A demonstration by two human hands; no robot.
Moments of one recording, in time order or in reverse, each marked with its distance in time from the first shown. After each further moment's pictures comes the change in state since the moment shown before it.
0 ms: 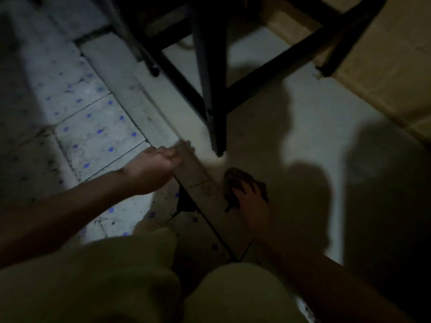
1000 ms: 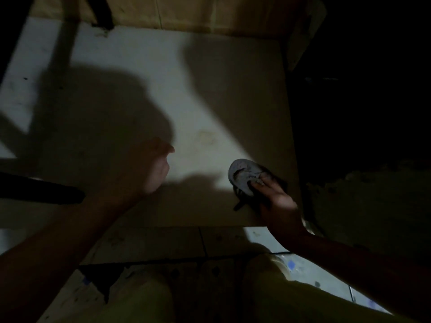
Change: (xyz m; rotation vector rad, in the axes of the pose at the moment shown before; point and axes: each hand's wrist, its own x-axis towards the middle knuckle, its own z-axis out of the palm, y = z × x) left_hand 0.191 0.184 0.038 -0.292 0.152 0.628; right_hand -0.183 0.084 0.073 0.557 0.691 0.865
